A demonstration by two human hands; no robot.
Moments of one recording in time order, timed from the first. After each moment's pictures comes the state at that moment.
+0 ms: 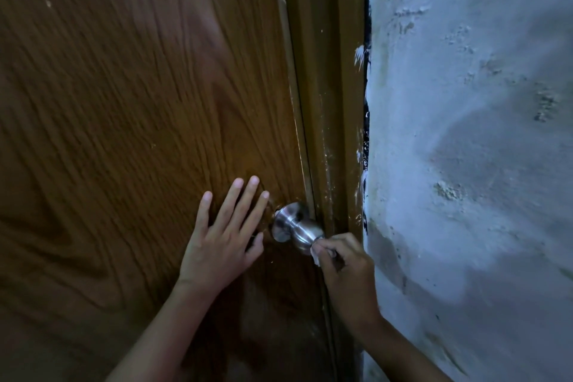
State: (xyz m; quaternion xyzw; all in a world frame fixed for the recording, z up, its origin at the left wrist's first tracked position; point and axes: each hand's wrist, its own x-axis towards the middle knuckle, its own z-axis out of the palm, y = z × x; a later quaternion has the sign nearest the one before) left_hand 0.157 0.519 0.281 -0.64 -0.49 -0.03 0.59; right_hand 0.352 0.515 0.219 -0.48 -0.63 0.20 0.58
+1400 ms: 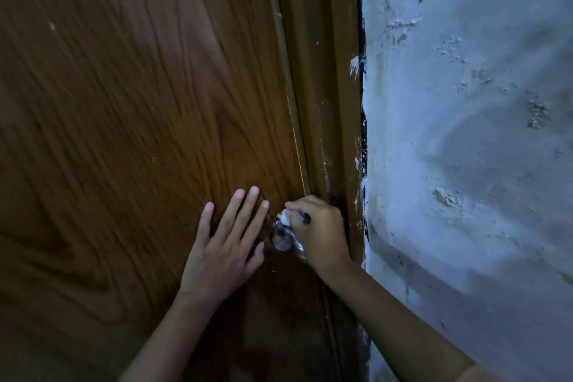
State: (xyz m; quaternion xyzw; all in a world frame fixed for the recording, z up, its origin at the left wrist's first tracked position) left_hand 0.157 0.520 0.281 -0.65 -0.48 -0.04 0.58; right_hand 0.324 0.553 0.289 -0.46 -0.69 0.20 0.53
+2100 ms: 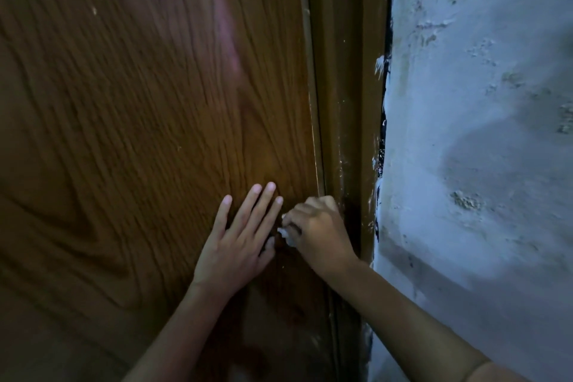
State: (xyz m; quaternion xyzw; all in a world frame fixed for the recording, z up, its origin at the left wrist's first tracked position) left_hand 0.156 0.516 0.284 -0.65 -0.49 -0.01 0.58; right_hand 0.314 0.546 0.293 -0.41 -0.82 -0.06 0.39
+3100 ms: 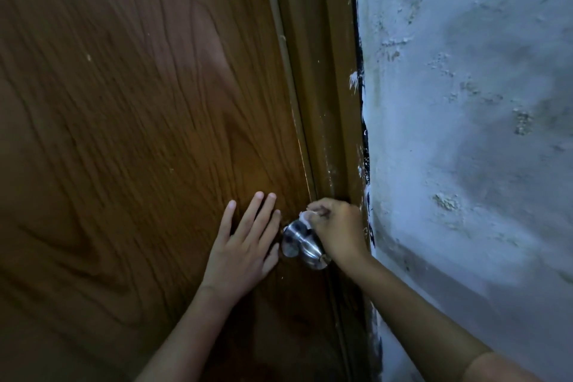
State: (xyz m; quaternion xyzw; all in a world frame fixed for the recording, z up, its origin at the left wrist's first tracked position) left_hand 0.169 0.525 0.294 -0.69 -0.48 -0.03 0.55; right_hand 0.343 0.567 0.294 -0.51 -0.64 0.27 0.50
